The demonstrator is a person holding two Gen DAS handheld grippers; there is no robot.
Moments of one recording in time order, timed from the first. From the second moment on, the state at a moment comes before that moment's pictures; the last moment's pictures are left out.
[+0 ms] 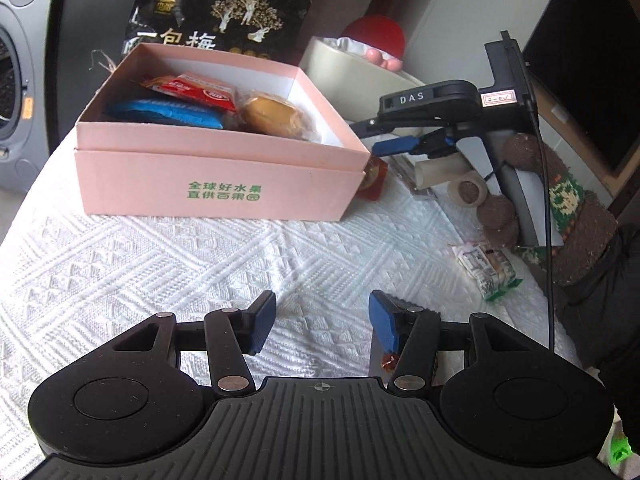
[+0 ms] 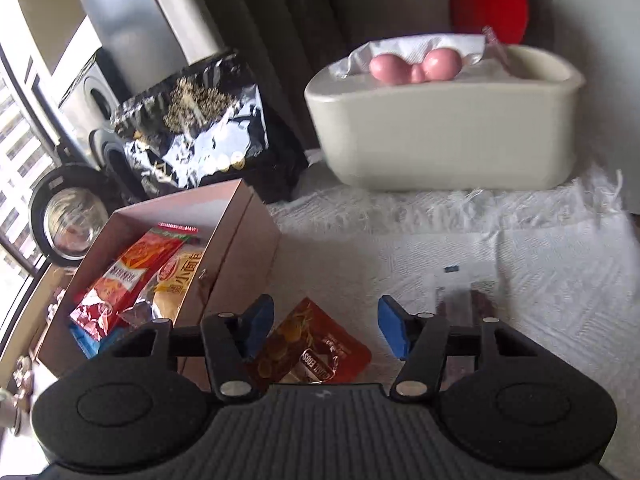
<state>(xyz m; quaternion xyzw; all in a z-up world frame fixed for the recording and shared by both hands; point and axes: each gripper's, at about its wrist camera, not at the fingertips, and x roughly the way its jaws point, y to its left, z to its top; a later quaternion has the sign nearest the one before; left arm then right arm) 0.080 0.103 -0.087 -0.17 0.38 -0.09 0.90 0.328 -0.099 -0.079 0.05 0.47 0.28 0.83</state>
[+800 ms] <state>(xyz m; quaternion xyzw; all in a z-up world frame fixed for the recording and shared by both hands) 0.076 0.044 -0.085 -0.05 0.39 -0.17 0.90 0.308 -0.139 -0.091 -0.07 0.43 0.17 0.88</state>
